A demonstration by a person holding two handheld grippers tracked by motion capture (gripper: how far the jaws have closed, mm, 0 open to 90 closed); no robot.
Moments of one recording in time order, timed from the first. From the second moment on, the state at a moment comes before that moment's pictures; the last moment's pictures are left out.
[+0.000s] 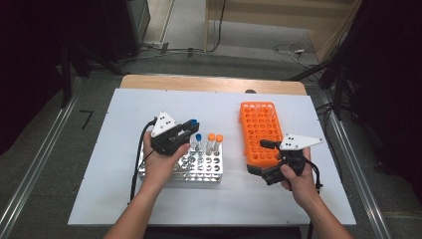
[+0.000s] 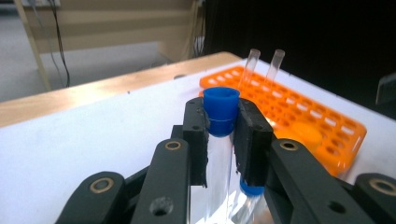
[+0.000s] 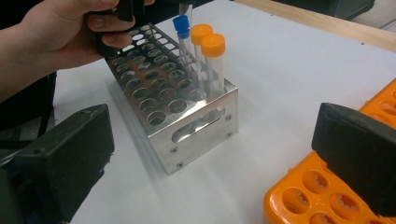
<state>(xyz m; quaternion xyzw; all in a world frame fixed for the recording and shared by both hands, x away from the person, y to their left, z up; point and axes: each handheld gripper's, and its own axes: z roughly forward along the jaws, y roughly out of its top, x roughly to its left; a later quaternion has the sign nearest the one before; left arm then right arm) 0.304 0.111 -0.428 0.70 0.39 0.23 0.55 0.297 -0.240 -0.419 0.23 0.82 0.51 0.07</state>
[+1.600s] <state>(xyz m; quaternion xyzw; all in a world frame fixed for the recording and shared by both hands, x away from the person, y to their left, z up) 0.283 0.137 -0.424 0.71 0.36 0.12 0.60 0.352 -0.275 -0.421 0.32 0.79 0.52 0.11</state>
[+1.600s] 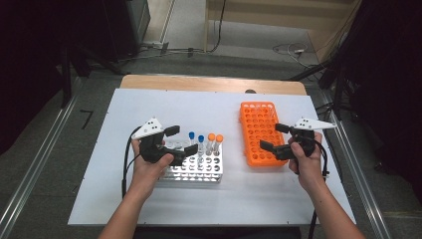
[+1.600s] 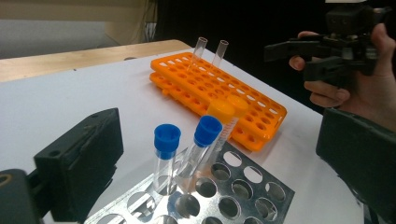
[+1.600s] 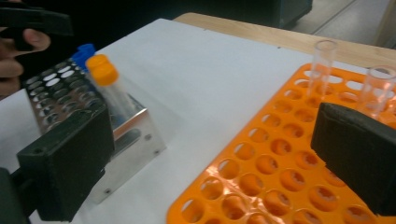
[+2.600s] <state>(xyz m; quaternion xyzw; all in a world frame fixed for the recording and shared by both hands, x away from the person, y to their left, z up) 0.281 0.136 -0.424 0.71 0.36 0.11 0.59 0.436 -0.279 -0.470 0.43 0.78 0.42 0.19</state>
